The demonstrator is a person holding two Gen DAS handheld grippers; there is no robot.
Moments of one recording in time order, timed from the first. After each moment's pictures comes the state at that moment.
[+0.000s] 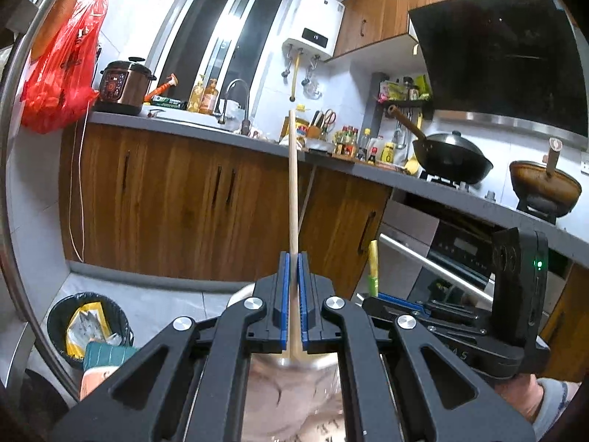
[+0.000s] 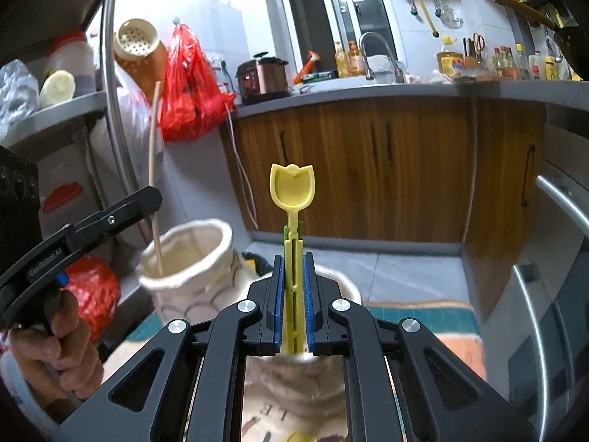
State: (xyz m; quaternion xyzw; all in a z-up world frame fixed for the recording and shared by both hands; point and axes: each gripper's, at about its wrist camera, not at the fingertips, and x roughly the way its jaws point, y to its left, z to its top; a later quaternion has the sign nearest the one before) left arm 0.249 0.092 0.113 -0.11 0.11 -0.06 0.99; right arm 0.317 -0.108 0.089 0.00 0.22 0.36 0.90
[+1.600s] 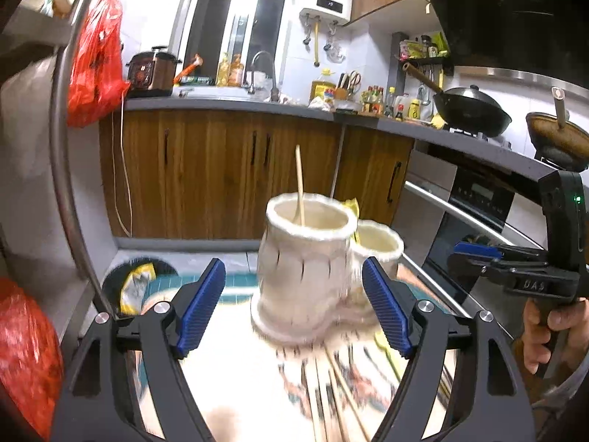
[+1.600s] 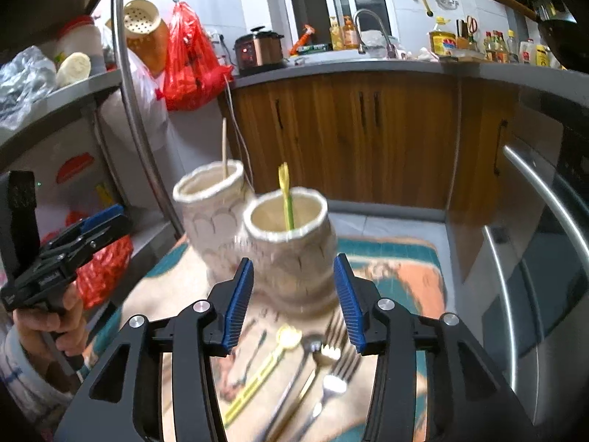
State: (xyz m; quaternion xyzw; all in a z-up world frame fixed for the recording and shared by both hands) left arm 0.167 0.080 0.096 -0.07 0.19 0.01 0.98; right arm 0.255 -0.166 0.094 -0.03 0.28 0.35 0.89
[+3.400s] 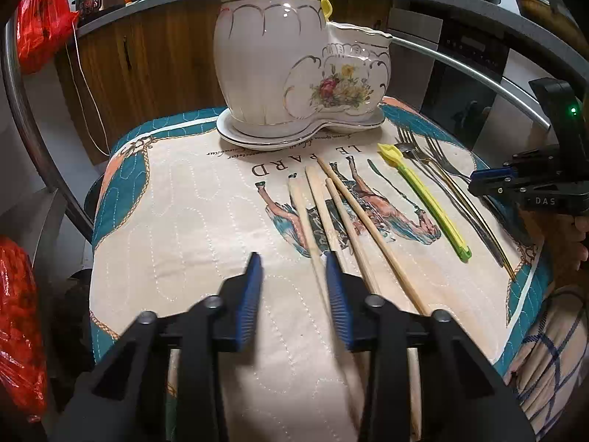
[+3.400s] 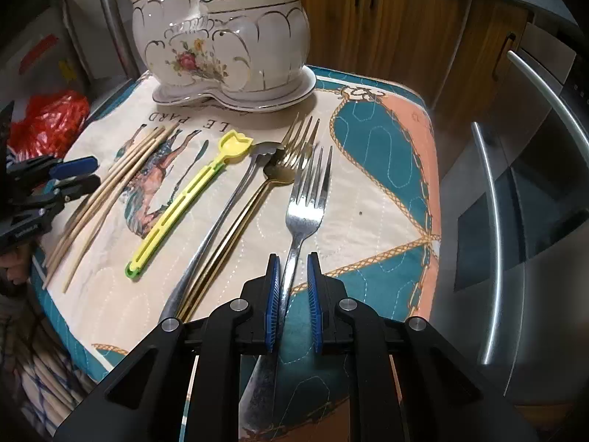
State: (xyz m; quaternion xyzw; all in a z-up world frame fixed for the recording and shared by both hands) left arm 0.161 0.055 -0.014 0.00 0.41 -0.04 0.91; right arm 0.244 -0.183 -0.004 -0.17 0.47 0.29 0.82
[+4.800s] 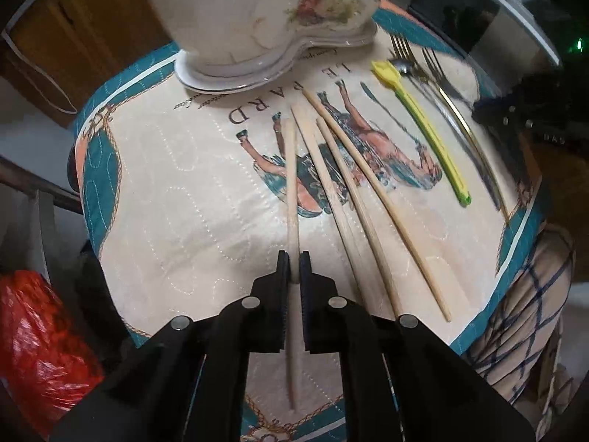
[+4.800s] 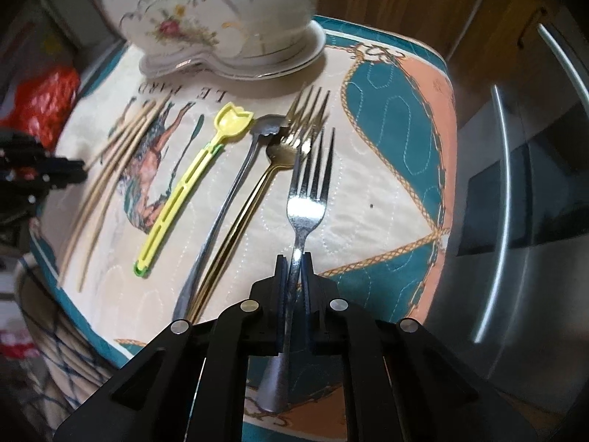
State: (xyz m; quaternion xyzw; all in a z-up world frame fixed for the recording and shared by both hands) left arm 0.222 0.052 0.000 0.05 0.61 -0.09 0.79; right arm 0.276 -0.164 -0.002 -0.19 0.59 0.28 0.74
